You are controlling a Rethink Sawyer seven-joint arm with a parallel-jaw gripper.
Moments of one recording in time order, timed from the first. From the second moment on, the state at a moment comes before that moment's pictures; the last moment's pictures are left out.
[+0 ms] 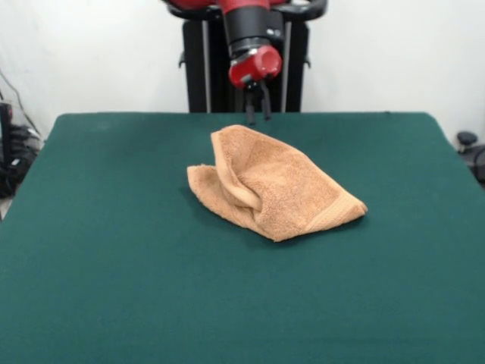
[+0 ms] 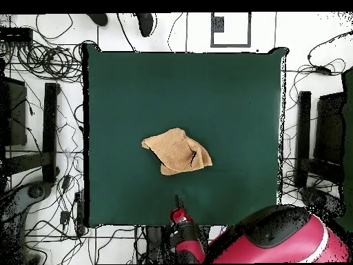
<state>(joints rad) -0.68 -0.11 -0.04 2.32 -0.58 -1.16 2.47</state>
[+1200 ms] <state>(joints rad) -0.75 -0.24 0.03 2.21 -0.70 -0.87 2.47</state>
